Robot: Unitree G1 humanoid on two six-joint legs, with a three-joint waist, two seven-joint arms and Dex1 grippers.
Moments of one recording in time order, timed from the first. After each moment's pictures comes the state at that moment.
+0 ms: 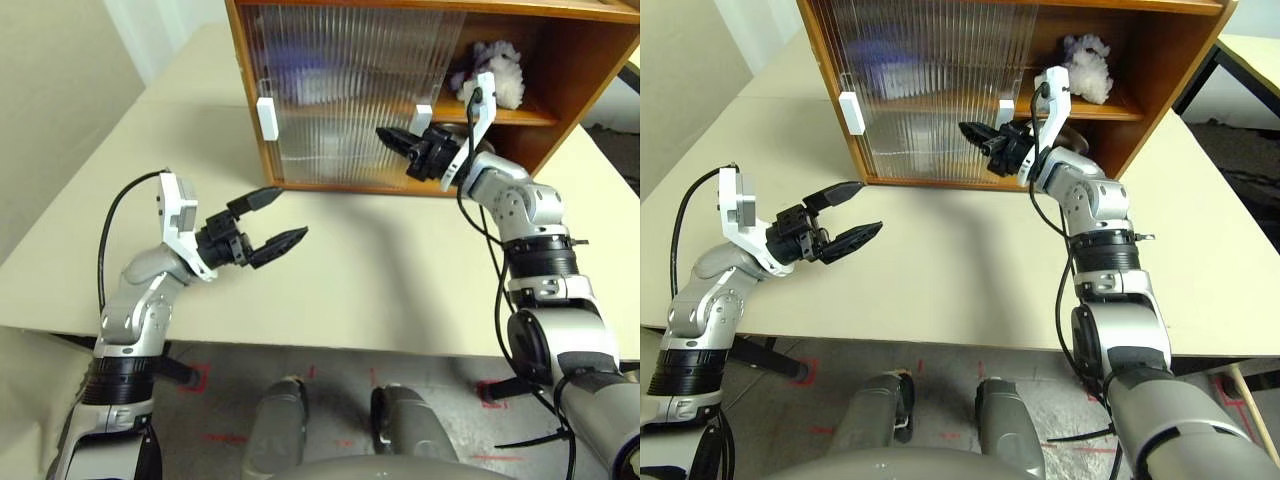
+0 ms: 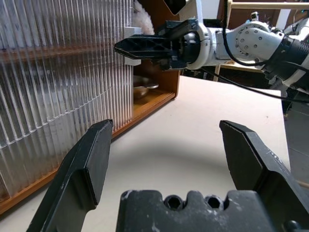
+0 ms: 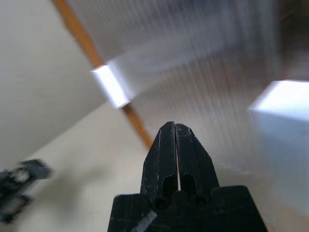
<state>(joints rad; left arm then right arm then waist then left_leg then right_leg) -0.26 0.49 0.10 -0.06 -0.58 0.17 -1.05 -0.84 -0.31 -0.13 0.48 0.45 0.45 0.77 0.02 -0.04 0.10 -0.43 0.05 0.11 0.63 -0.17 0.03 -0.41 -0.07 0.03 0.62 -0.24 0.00</state>
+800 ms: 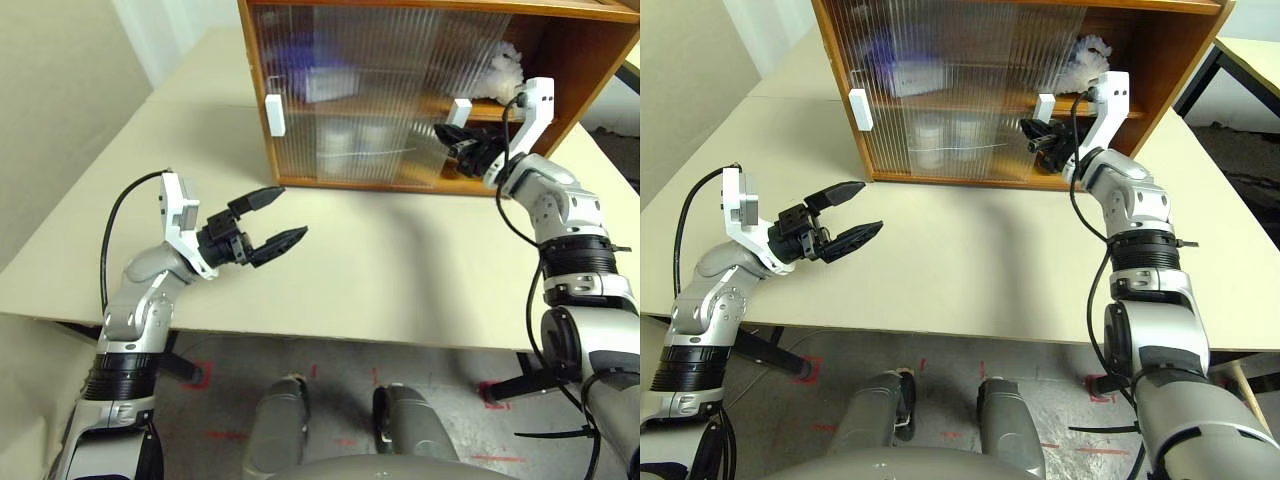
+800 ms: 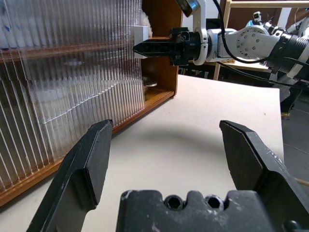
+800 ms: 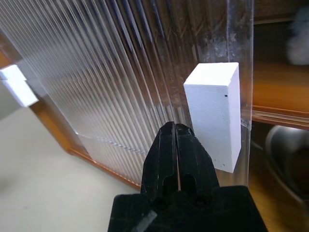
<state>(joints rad) -0.27 0.48 0.10 -0.02 -0.58 0.16 -1.06 -0.82 -0.45 -0.17 0.59 0.38 0.31 0.67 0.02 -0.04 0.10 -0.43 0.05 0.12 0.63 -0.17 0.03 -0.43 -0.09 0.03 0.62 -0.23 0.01</state>
